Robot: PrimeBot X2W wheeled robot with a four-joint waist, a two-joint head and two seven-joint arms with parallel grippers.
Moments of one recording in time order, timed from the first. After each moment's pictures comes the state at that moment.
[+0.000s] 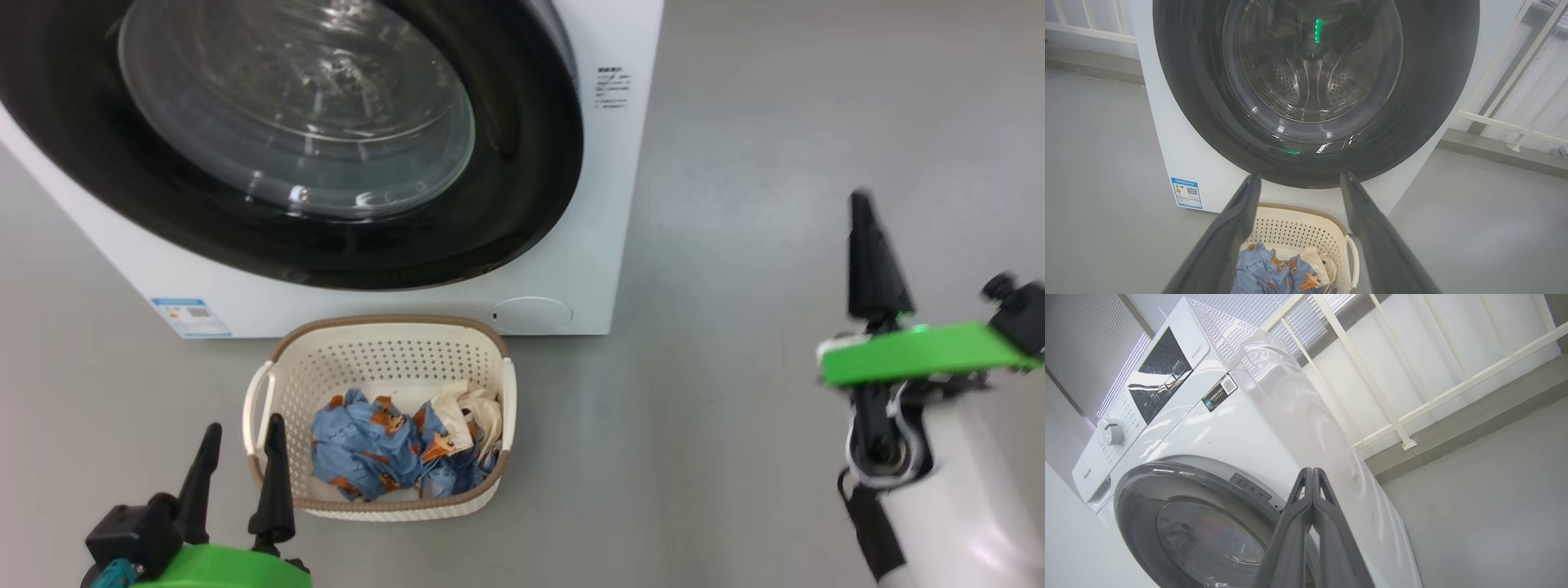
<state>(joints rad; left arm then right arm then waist) -0.06 0.05 -0.03 0.20 -0.35 -0.13 -0.26 -0.42 -0.06 -0.04 0.30 0.66 0.13 -0.25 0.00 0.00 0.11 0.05</state>
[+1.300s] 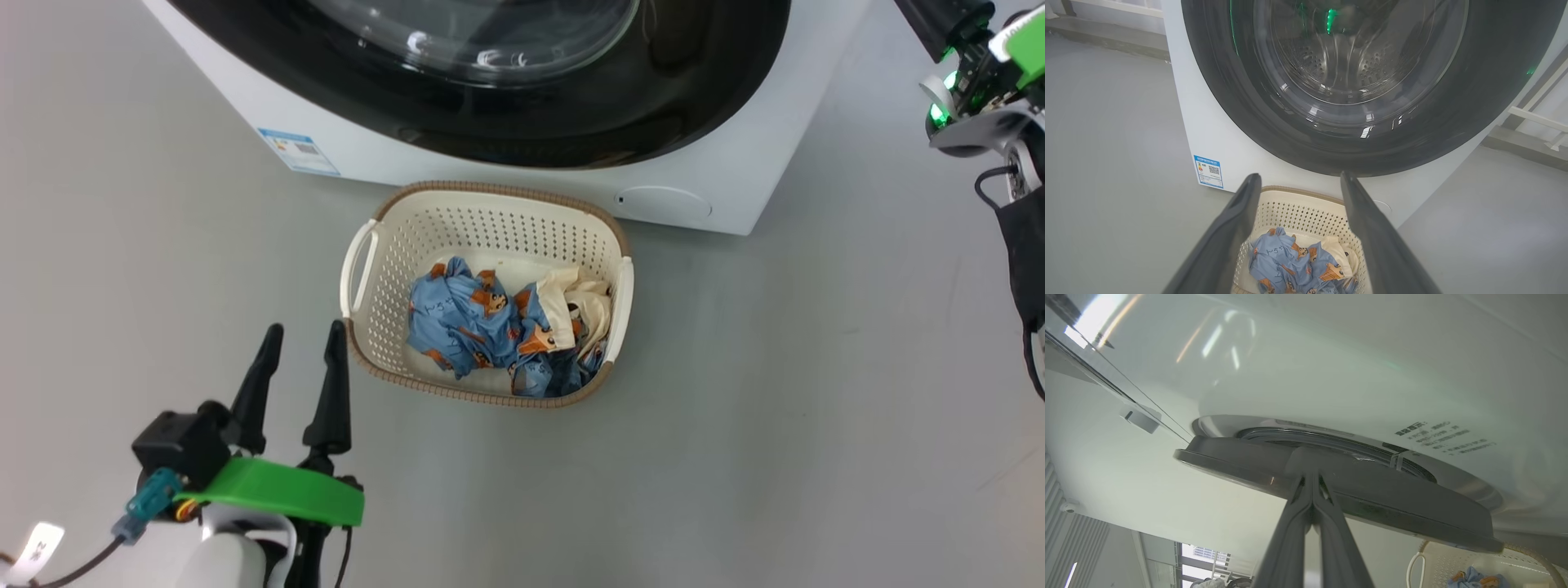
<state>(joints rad) -0.23 0.03 -0.15 0.20 -0.41 -0.13 -0.26 -1.06 -0.37 0.18 0.64 1.62 0.13 0.46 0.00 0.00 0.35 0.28</state>
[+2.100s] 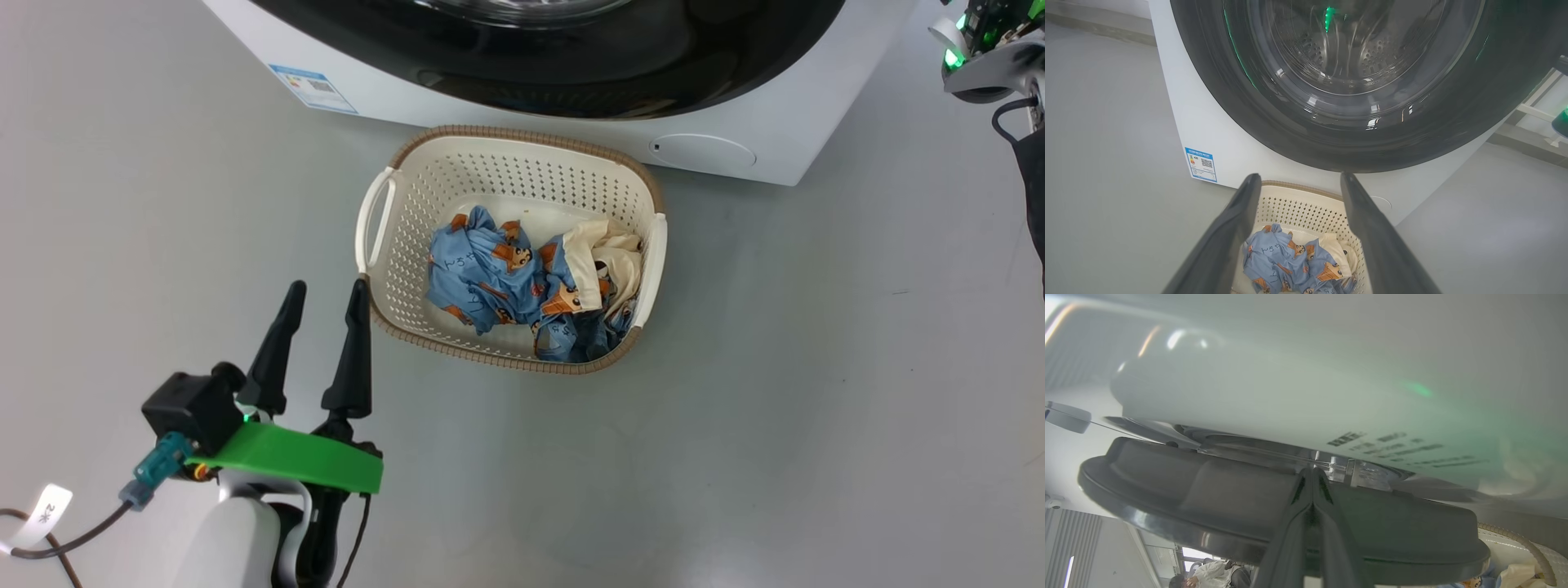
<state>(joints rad) -0.30 0.03 -0.20 0.19 -0.46 -0.13 -0.26 -1.23 -0.37 0.22 0.79 1.58 0.13 0.55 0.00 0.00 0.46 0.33</state>
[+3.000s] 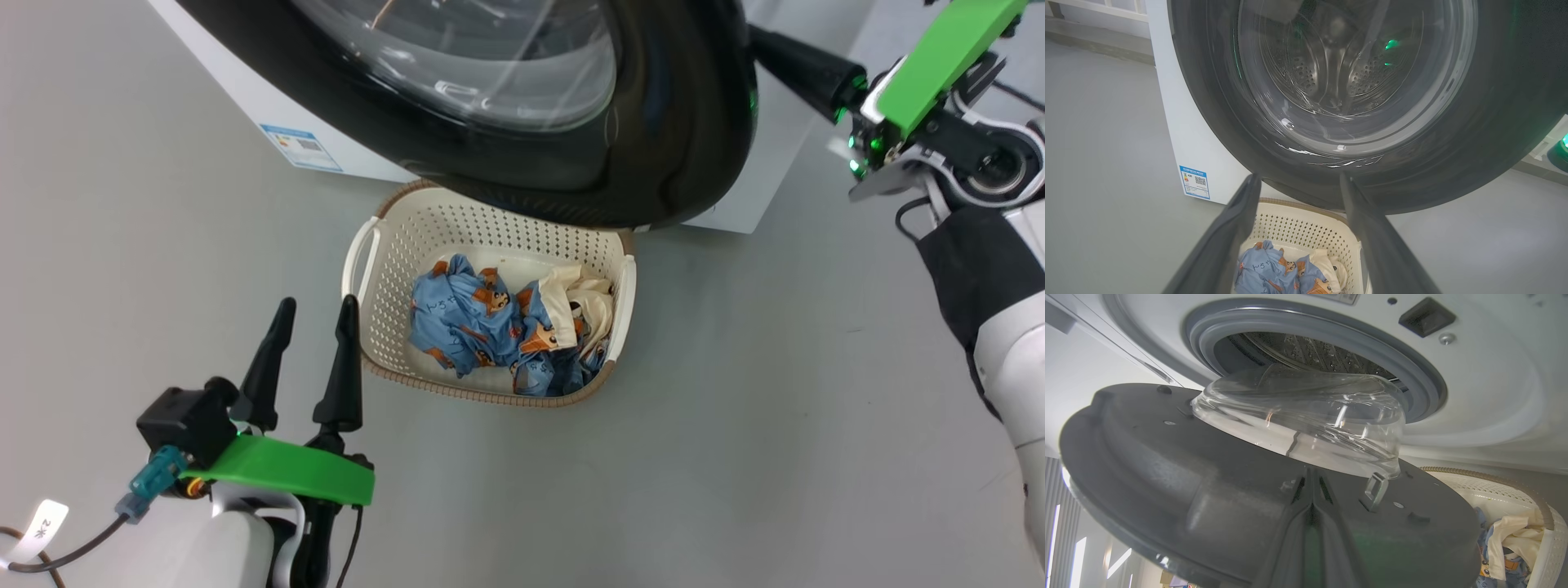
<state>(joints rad) -0.28 0.03 -0.18 0.20 -0.45 -0.13 -0.26 -1.07 -0.32 0.31 0.68 1.56 0.13 0.61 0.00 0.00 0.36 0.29</state>
